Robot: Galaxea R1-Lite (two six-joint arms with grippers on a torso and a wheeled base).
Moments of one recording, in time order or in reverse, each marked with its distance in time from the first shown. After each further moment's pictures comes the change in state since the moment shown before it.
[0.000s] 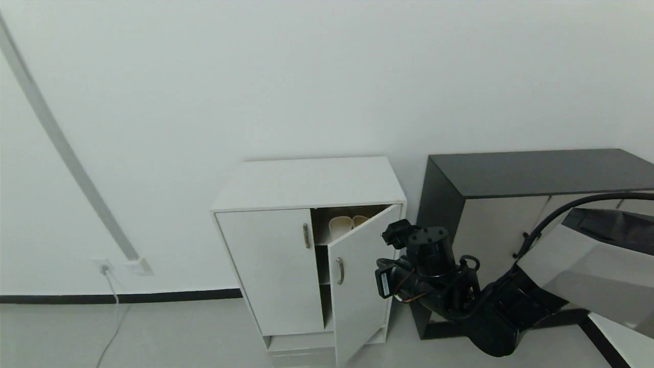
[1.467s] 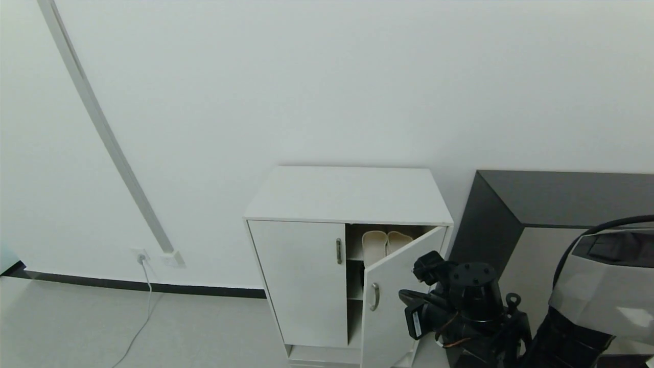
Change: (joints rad) left arm 0.000 0.000 0.000 0.001 -0.002 0.004; right arm -0.027 -0.048 0.393 -0.319 0.084 -0.016
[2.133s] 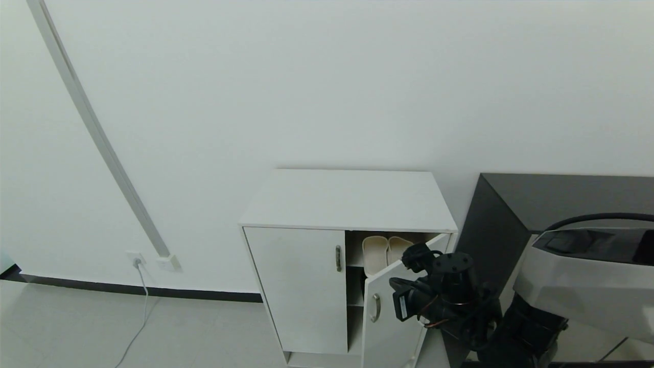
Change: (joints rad) left arm 0.000 0.000 0.000 -0.001 0.000 -0.002; right arm -0.032 0.119 -0.171 0.009 0.014 0.001
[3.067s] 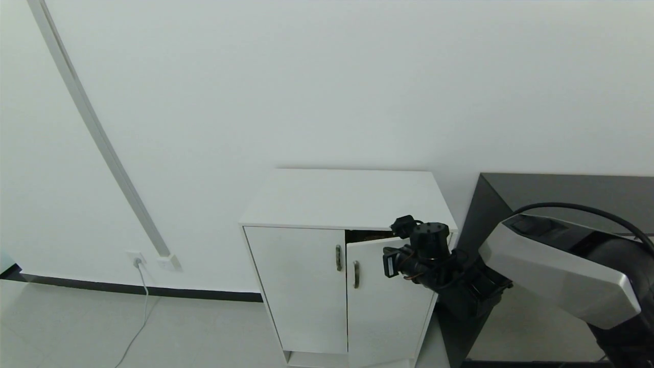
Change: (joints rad) left arm 0.000 0.000 0.000 0.000 0.003 -0.001; right arm -0.120 0.204 -0.494 0.254 0.039 -0.015
